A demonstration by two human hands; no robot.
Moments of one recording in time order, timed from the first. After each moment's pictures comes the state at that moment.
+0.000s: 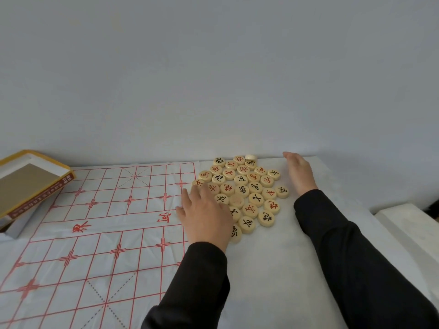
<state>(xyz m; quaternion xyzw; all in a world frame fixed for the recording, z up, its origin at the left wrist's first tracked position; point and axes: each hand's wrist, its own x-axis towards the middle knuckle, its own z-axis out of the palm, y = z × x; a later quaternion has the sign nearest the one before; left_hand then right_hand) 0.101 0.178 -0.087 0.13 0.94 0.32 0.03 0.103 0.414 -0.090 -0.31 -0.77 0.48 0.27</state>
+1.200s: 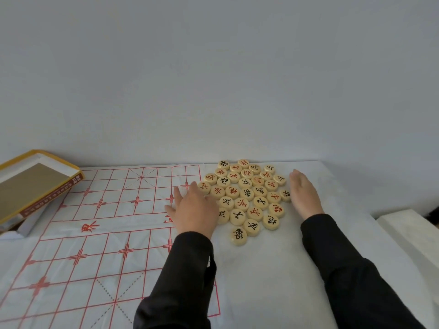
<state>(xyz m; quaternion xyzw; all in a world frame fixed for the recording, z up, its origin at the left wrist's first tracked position) 0.071 0.159 -0.080 0.08 0.93 0.34 0.08 0.135 0.376 -0.095 -0.35 -0.83 0.38 0.20</state>
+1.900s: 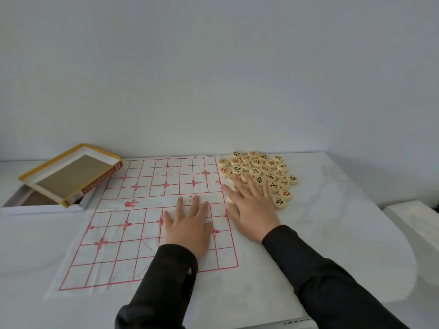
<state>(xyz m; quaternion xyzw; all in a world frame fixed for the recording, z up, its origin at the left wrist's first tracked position) 0.114 0.067 -0.088 0.26 0.96 0.06 0.13 0.152 0.231 -0.106 -0.08 -0.99 -0.04 0.06</state>
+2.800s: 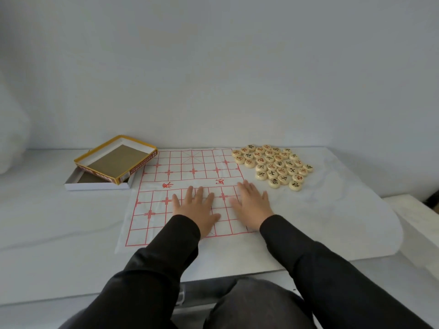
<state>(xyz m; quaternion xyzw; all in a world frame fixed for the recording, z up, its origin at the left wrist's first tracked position) 0.113 -0.003 -0.083 0.32 0.94 -0.05 0.13 0.168 0.147 -0.094 -0.20 -0.97 0.14 -0.05</state>
